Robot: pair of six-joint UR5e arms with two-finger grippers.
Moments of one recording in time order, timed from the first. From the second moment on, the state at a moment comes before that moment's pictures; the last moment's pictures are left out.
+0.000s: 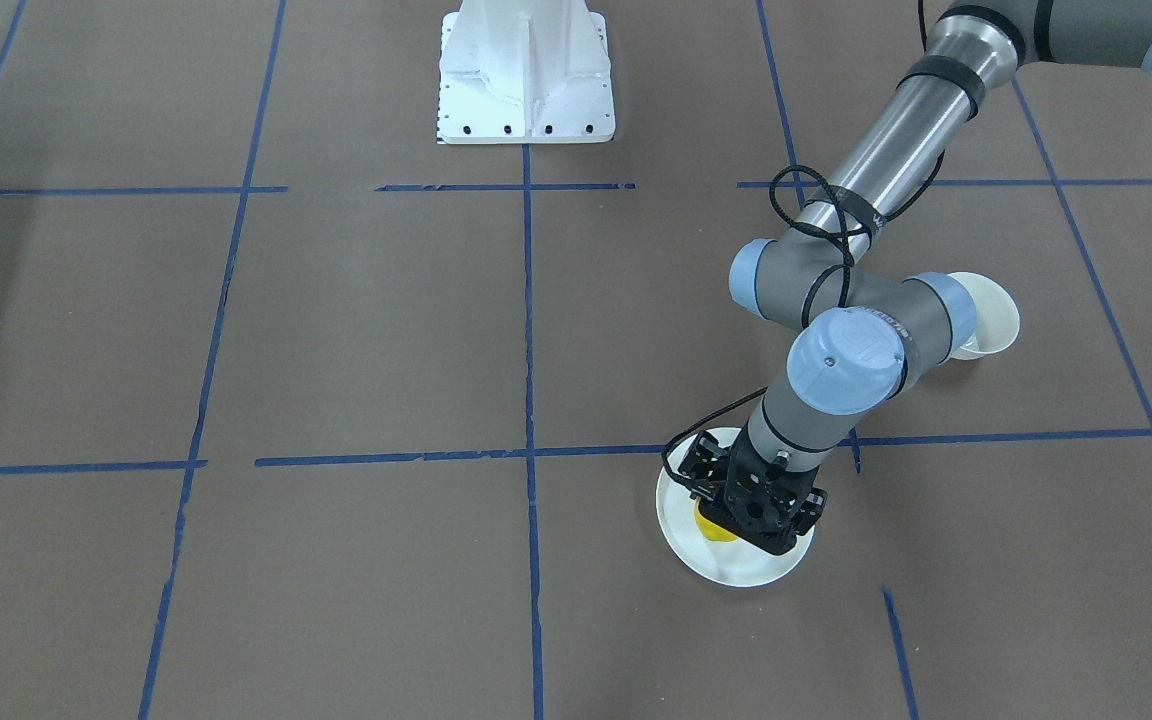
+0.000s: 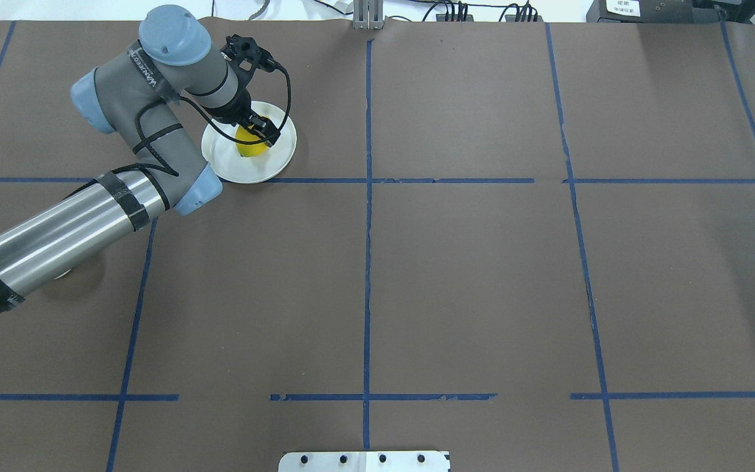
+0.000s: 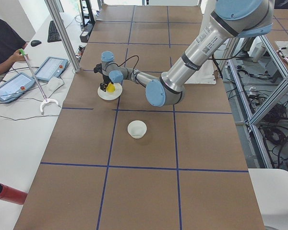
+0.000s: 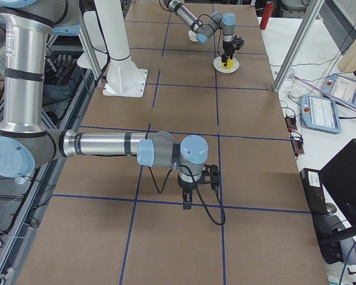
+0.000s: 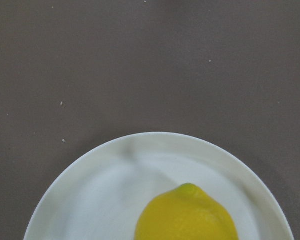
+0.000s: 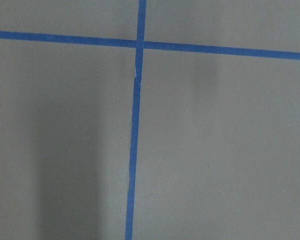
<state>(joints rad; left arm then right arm) -0.84 -2.39 -1.02 -2.11 -2.03 -0.46 1.54 -1.71 1.75 -1.64 2.28 -0.05</state>
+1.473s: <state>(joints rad) -0.93 -1.81 -1.89 -1.70 -2.08 -0.53 1.54 -1.71 1.75 -1.64 2.28 -0.05</state>
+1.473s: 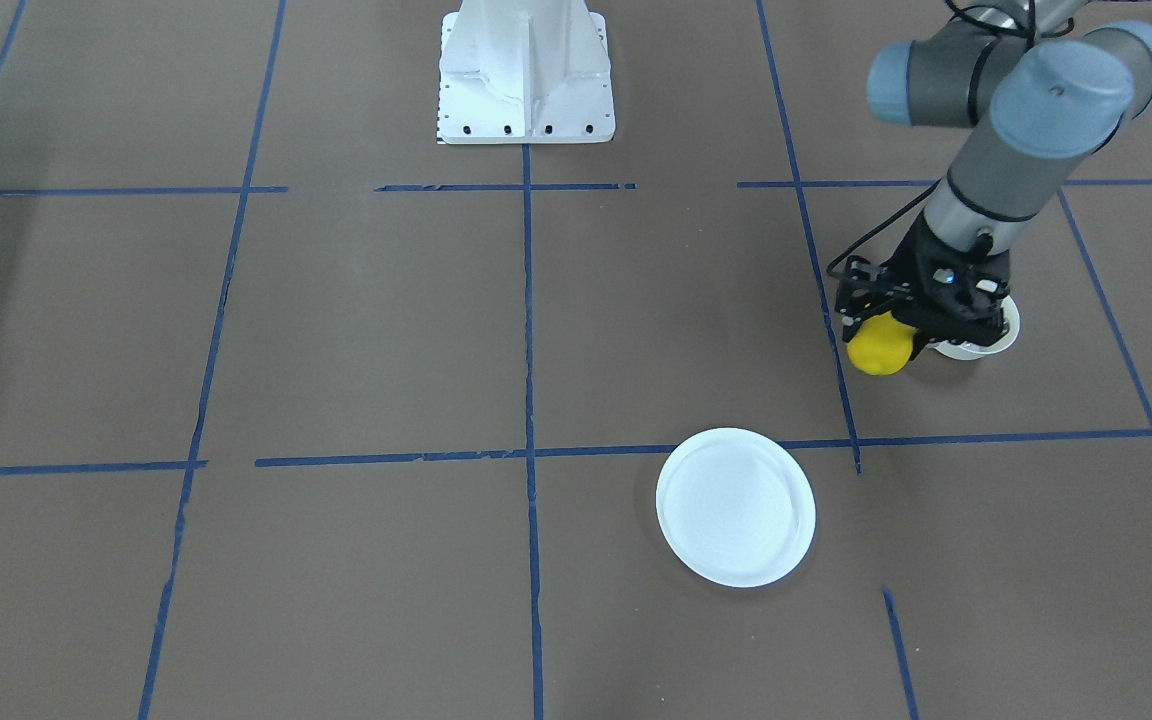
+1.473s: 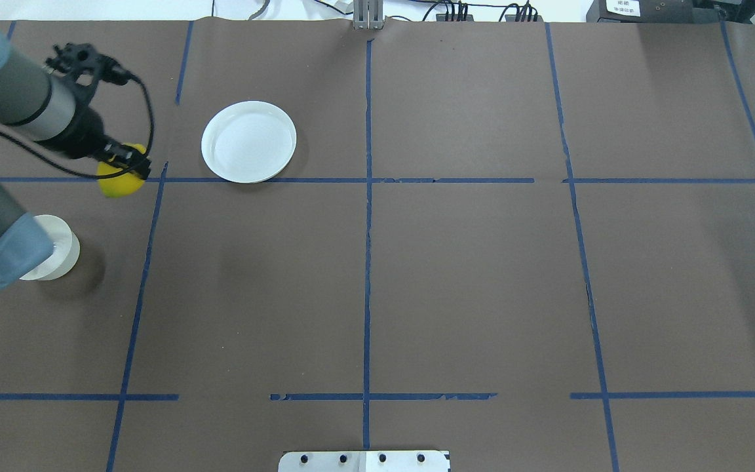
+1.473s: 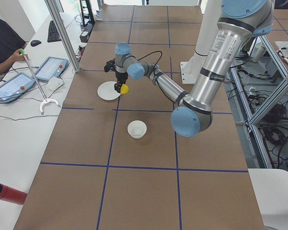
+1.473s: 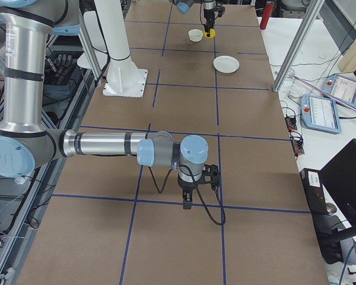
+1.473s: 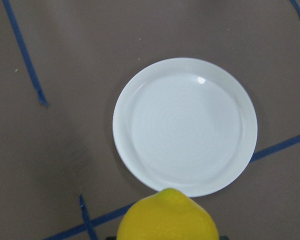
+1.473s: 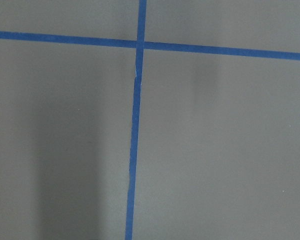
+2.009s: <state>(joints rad) -0.92 -1.58 -1.90 -1.70 -2.09 -0.54 1.54 -1.71 1.75 -1.64 2.28 -0.05</state>
